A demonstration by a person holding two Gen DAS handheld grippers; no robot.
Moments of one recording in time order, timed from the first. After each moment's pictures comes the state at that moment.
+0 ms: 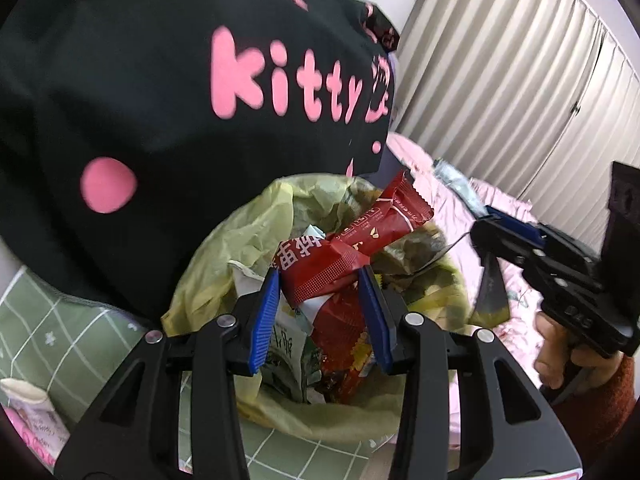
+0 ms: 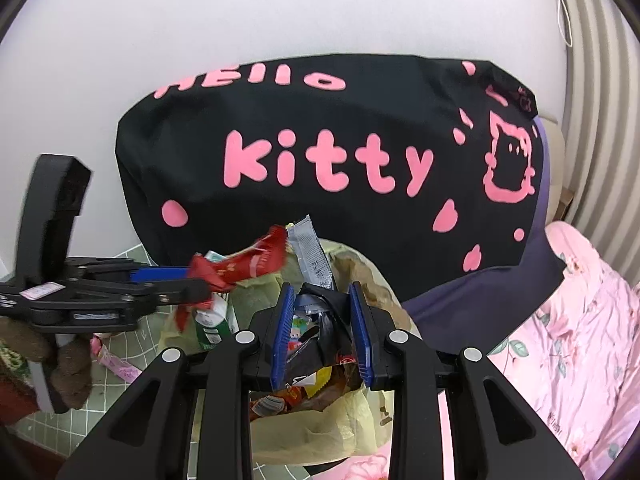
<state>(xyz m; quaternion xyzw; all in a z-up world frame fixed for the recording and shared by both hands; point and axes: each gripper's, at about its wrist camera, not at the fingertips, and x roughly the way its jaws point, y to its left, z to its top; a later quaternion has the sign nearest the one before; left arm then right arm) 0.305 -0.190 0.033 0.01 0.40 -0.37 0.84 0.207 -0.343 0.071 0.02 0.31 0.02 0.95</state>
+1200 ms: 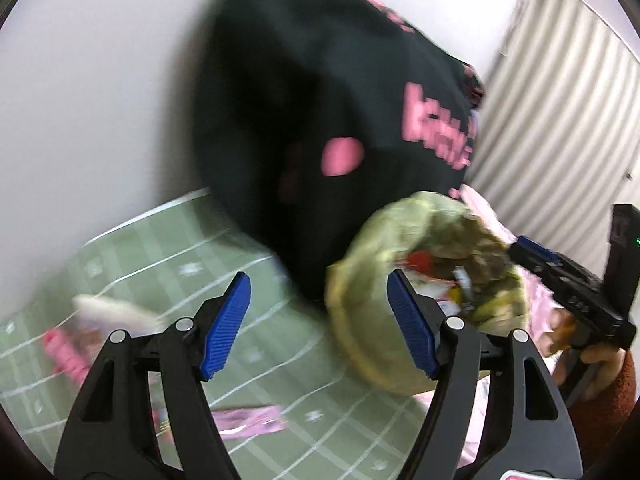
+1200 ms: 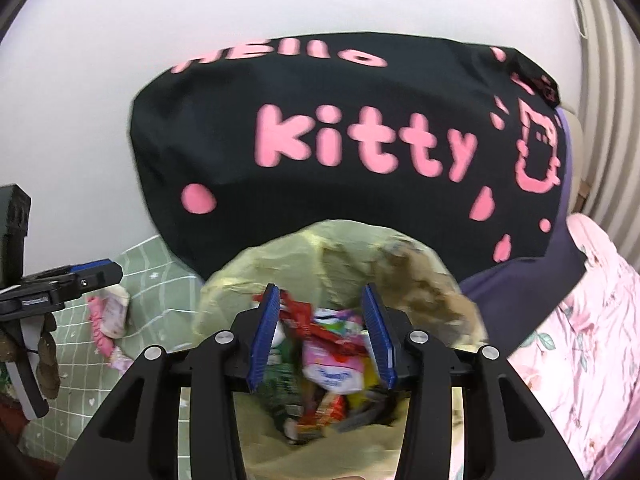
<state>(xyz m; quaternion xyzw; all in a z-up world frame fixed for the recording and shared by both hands) 0.276 -0.037 0.033 -0.07 0.37 -0.22 0.90 0.230 -0.297 0.056 0.03 0.32 0.05 0.95</state>
